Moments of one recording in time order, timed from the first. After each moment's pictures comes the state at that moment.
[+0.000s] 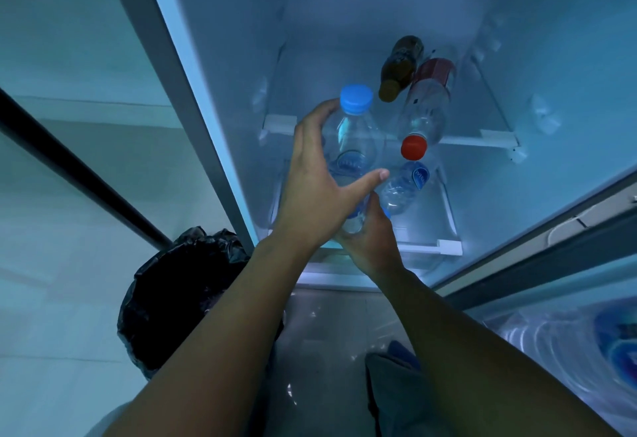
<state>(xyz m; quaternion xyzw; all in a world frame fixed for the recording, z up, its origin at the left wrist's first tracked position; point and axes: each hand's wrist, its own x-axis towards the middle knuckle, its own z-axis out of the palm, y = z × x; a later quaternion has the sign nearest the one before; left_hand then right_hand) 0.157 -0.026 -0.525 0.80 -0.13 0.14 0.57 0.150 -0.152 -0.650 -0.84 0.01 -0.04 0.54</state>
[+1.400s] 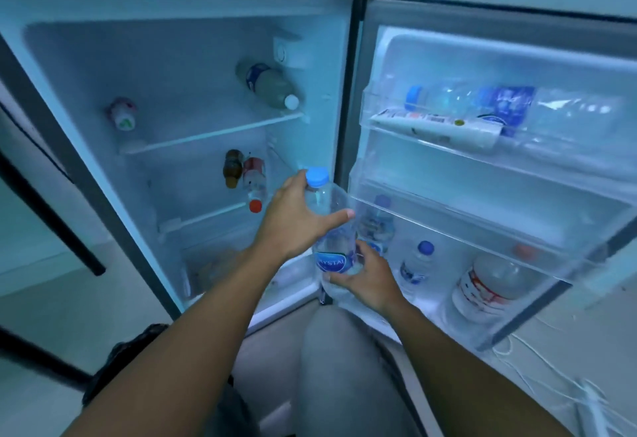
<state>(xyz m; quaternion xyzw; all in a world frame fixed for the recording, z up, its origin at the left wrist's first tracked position) 0.003 -0.102 -0.347 0.81 -0.34 -0.02 0.48 -0.110 -0.233 -0.464 -0.79 0.26 -0.13 0.53</state>
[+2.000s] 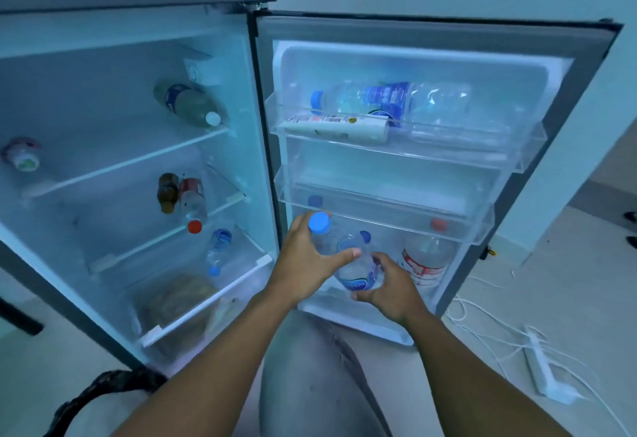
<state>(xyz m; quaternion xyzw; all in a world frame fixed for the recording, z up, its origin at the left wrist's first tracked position) -0.096 -0.164 -0.380 0.73 -0.39 -0.15 0.54 -0.234 -0.300 -0.469 -0.81 0.36 -0.17 0.43</state>
